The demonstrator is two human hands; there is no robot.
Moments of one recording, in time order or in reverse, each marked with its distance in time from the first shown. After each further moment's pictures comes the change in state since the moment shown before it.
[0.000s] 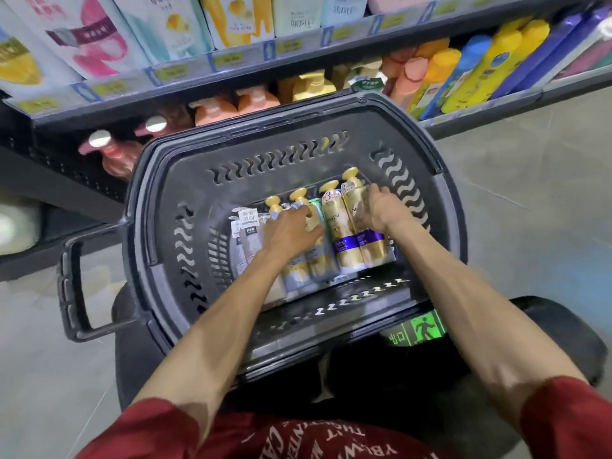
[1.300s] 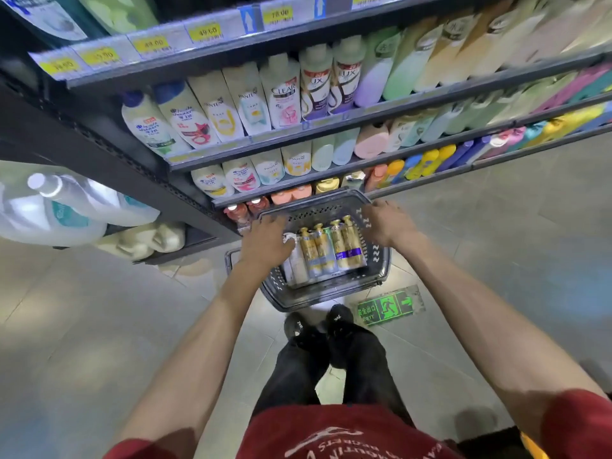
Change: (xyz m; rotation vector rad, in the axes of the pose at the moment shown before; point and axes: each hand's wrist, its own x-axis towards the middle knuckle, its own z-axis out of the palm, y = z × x) left_hand -0.315 0.148 -0.439 0.155 -0.034 -0.105; right_hand -0.340 -0.127 -0.401 -0.234 -0.054 -0.251
